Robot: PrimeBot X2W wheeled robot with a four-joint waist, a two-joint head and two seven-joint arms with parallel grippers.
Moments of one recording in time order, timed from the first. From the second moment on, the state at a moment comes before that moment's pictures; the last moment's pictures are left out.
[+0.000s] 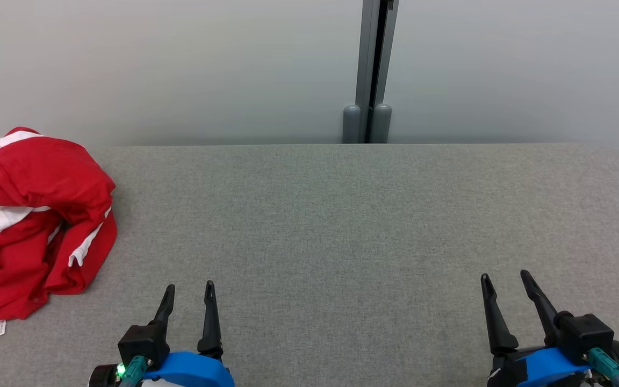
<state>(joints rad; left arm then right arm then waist) -0.07 0.05 -0.21 0.42 -0.28 0.04 -0.26 -0.04 -0.05 -0.03 0.30 0.08 0.13 -0.26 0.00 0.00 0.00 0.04</state>
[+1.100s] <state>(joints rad) -0.09 0.05 -0.21 0.42 -0.28 0.04 -0.26 -0.03 -0.05 -0.03 0.29 0.10 0.13 -0.26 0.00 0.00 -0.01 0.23</state>
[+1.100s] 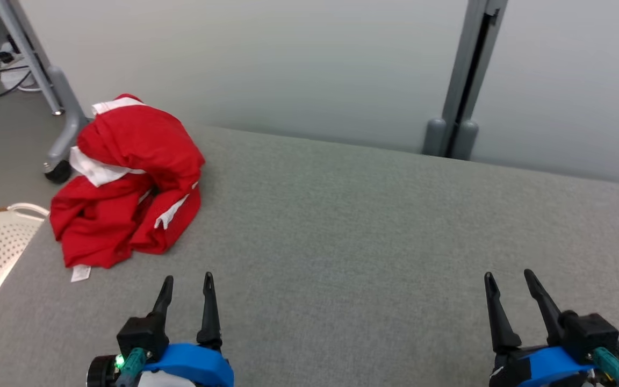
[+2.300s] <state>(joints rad) -0.55 0.33 -0.02 0.32 -0.28 -0.03 -0.14 -0.11 -0.05 -0.02 0.25 0.05 0.13 -0.26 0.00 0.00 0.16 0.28</state>
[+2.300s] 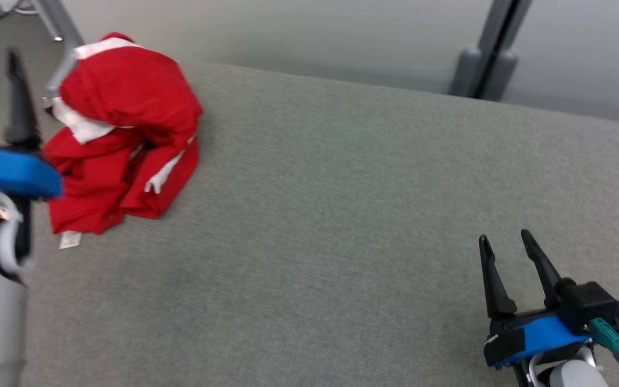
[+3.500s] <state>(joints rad) -0.78 0.44 0.14 0.72 -0.48 0.04 0.24 -0.24 -0.05 0.02 0.21 -0.03 0.13 -0.26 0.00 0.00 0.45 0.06</state>
